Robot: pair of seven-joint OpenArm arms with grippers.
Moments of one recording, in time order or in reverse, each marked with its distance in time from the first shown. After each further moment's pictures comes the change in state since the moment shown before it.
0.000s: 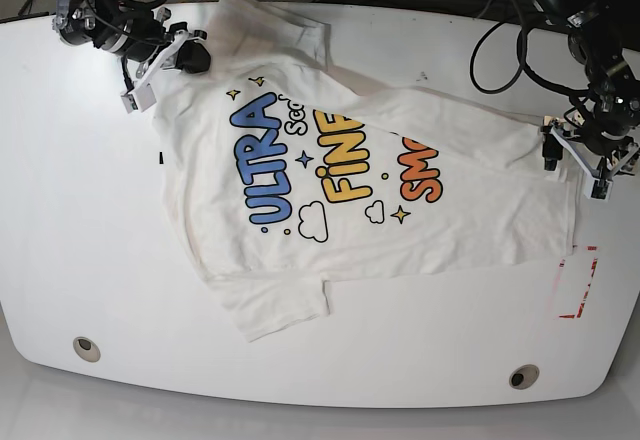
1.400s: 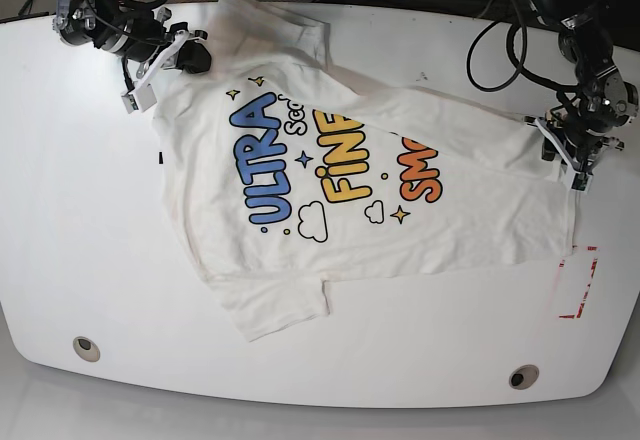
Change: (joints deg) left arm 0.0 0.2 3.0 -6.0 0.0 -0.9 0.0; right arm 0.0 0.0 0.0 0.0 0.0 0.0 0.0
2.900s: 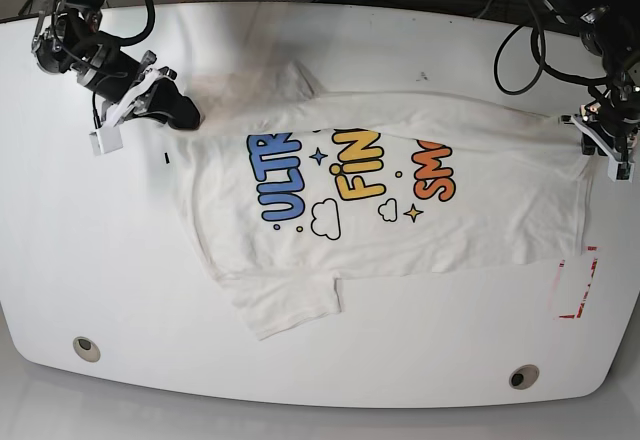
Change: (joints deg) left arm -0.2 -1.3 -10.8 0.3 -0.1 -0.2 0.0; right arm 9.7 0.2 7.3 -4.7 16.4 7.8 -0.1
